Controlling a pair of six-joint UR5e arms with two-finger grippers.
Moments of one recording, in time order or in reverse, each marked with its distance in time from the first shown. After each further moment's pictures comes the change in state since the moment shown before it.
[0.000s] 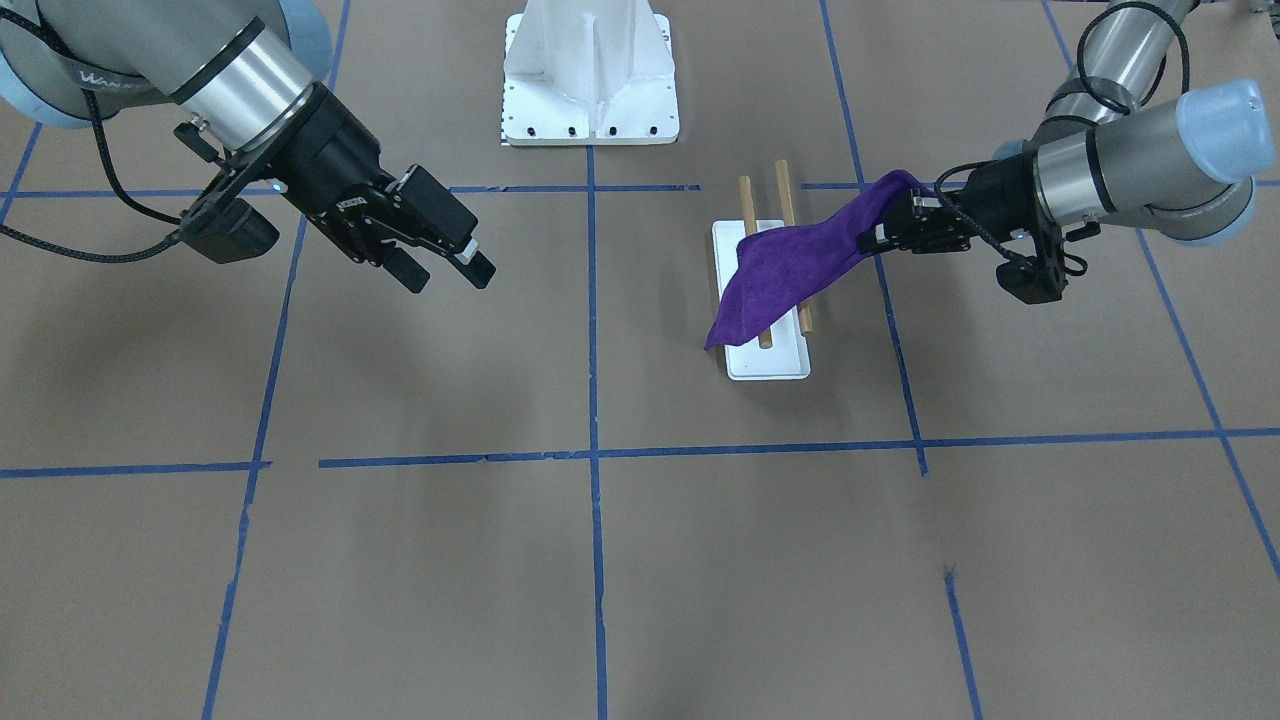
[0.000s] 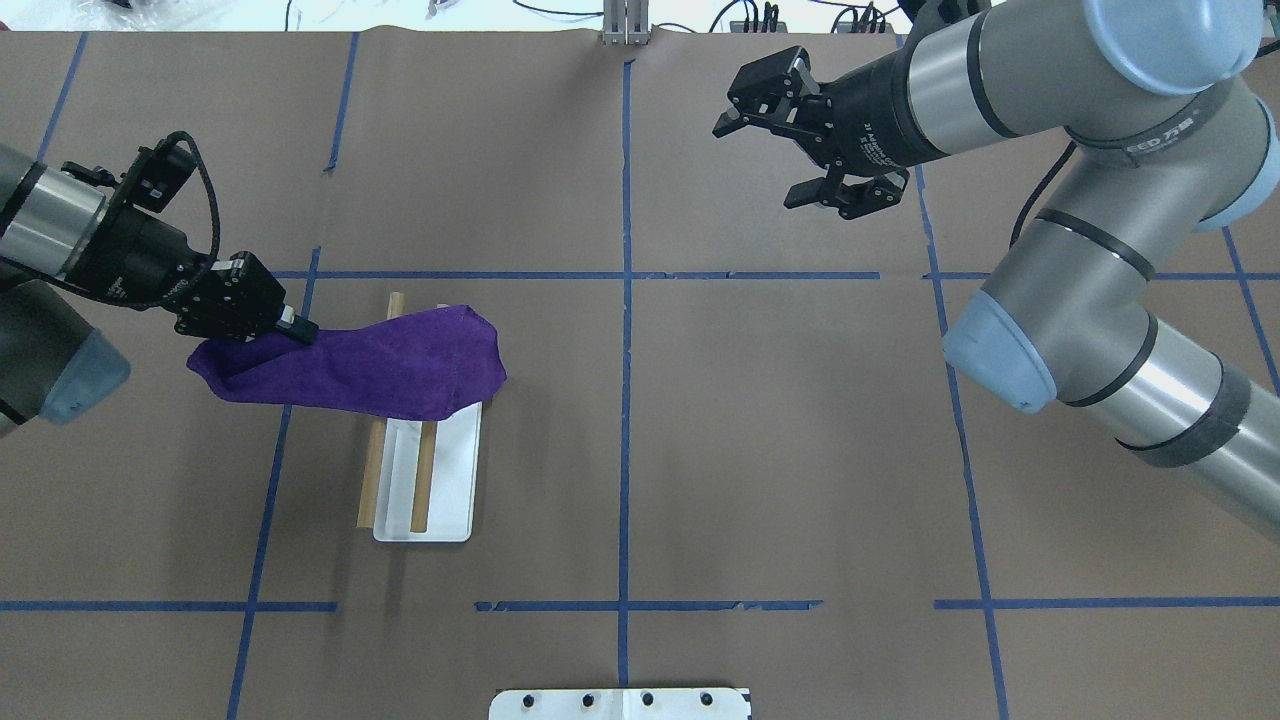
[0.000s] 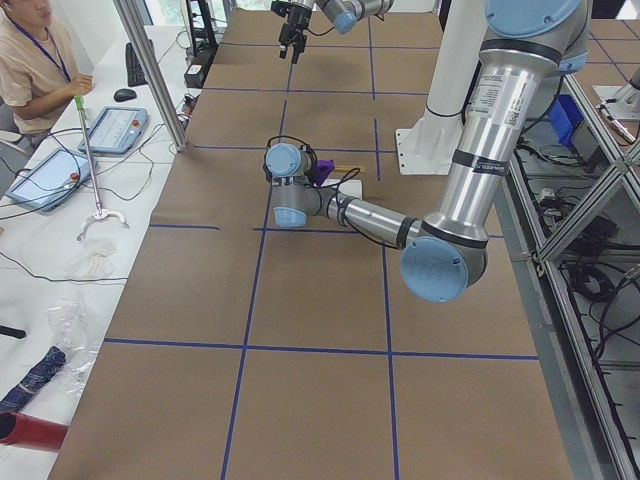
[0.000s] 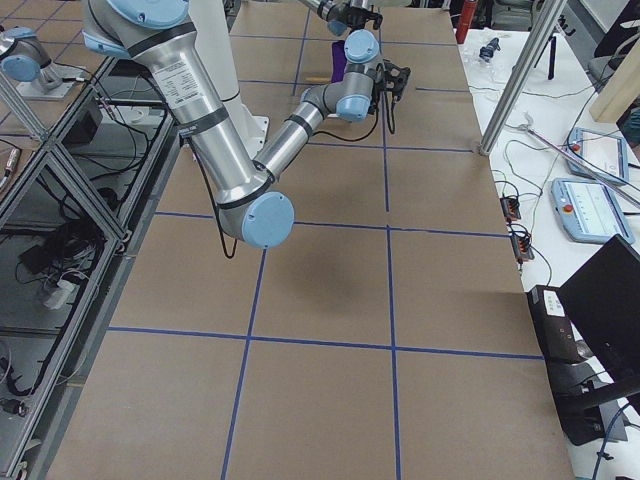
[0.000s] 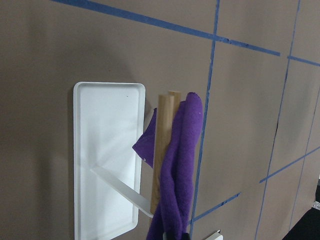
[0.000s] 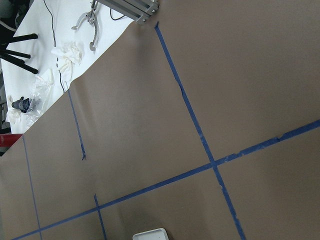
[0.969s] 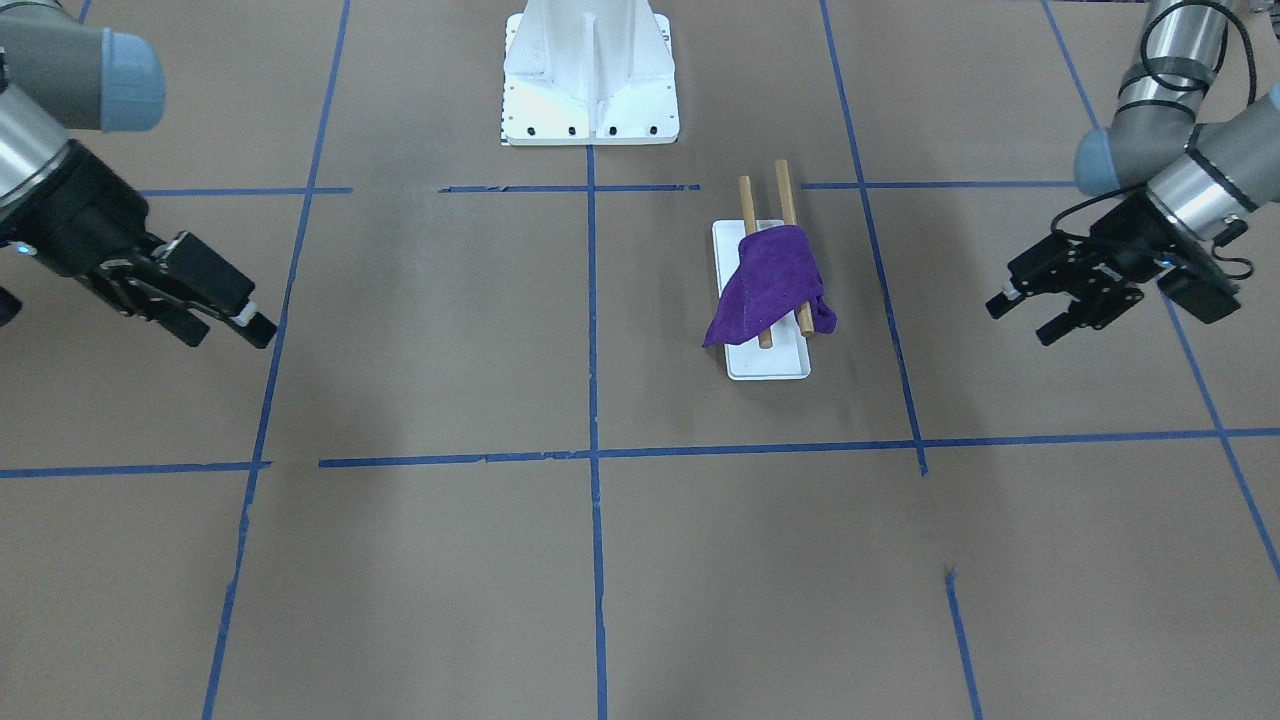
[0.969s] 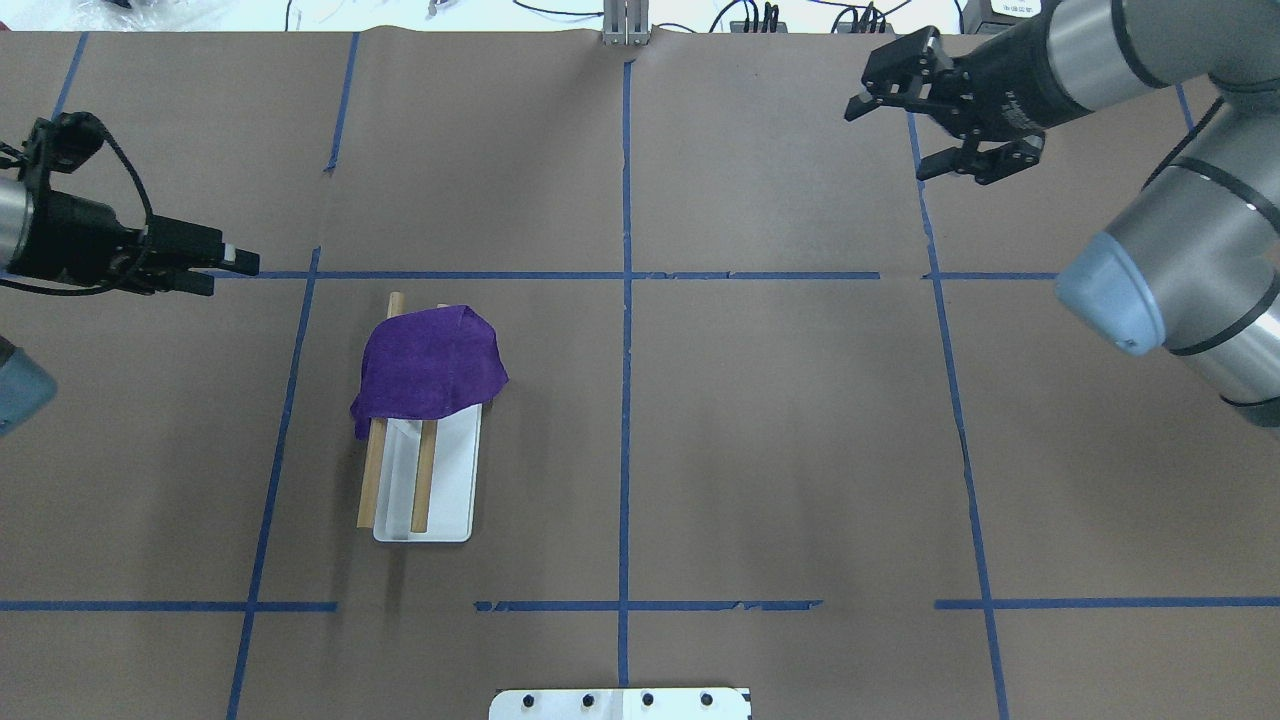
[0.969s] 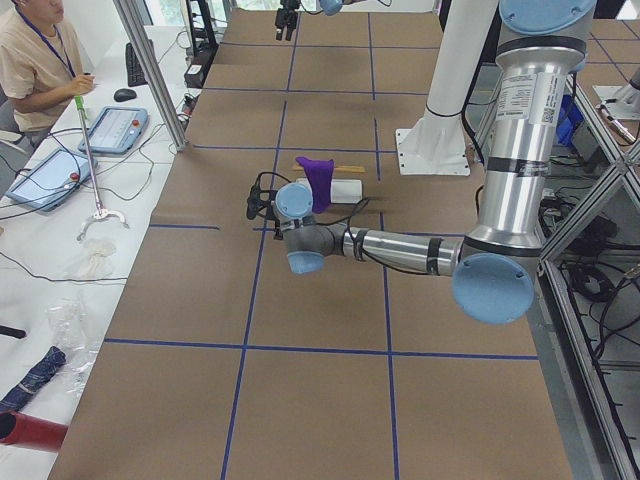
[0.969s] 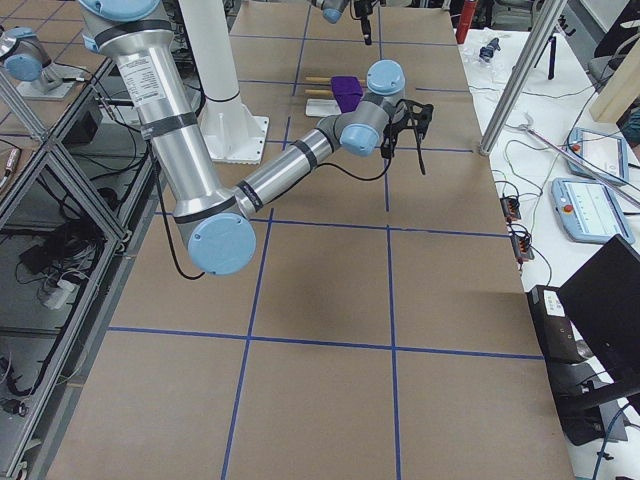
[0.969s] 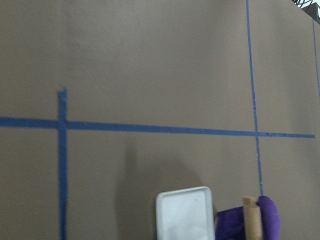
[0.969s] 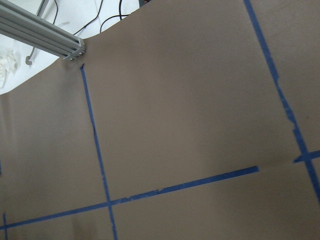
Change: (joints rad) left arm -0.148 0.229 0.011 0.034 0.318 0.556; right arm 0.253 -0.206 -0.006 -0.148 0.237 -0.465
